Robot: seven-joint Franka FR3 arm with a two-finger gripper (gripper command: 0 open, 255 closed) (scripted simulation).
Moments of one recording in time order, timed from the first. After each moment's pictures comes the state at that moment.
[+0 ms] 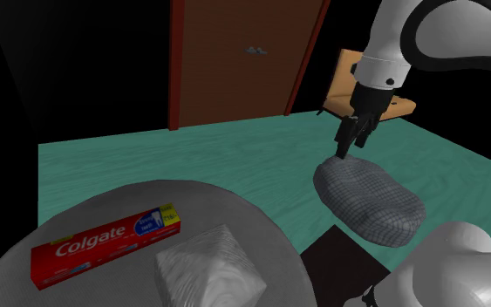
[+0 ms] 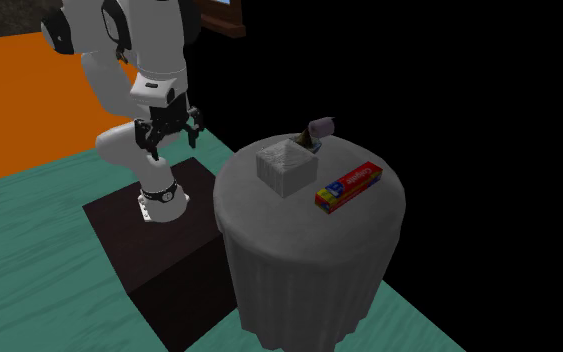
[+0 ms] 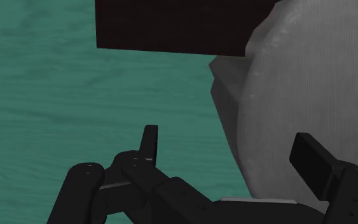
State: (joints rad) arm -0.01 -0.76 0.06 -2.34 -0.04 1.47 0.04
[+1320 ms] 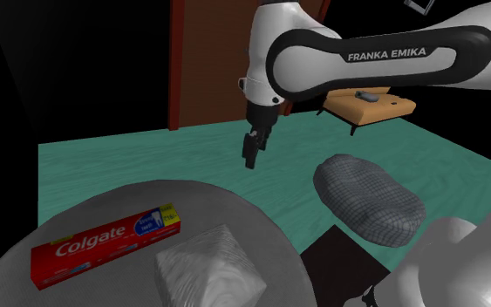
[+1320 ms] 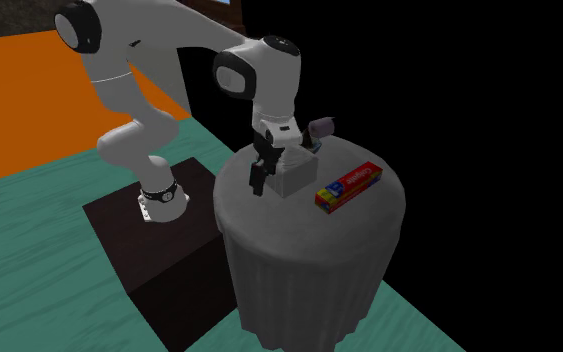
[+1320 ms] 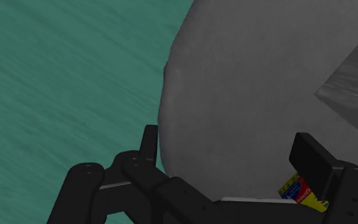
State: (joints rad) arm 0.15 -0.20 0.20 -2.12 -0.04 1.81 -0.14
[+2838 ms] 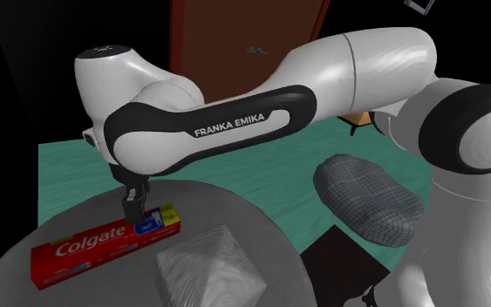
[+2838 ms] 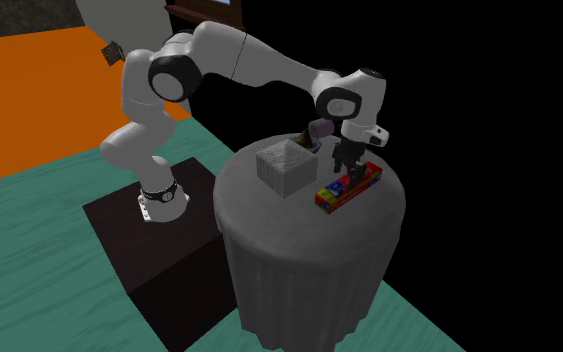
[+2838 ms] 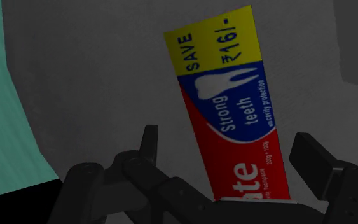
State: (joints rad) arm 0.41 0.46 0.38 -1.56 -0.25 1.91 -0.29
